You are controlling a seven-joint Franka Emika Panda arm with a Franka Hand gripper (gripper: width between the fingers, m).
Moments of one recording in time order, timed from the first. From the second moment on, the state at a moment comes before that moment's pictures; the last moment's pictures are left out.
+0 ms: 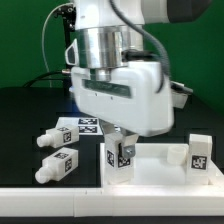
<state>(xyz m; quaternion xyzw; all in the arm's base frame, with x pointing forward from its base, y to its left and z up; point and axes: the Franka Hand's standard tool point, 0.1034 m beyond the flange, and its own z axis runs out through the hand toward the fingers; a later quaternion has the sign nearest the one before) 0.635 -0.003 0.070 -0.77 0.63 0.01 0.09</state>
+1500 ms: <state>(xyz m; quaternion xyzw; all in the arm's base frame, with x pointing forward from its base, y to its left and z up) 0.641 -0.004 0.073 -0.99 0.14 -0.06 0.04</state>
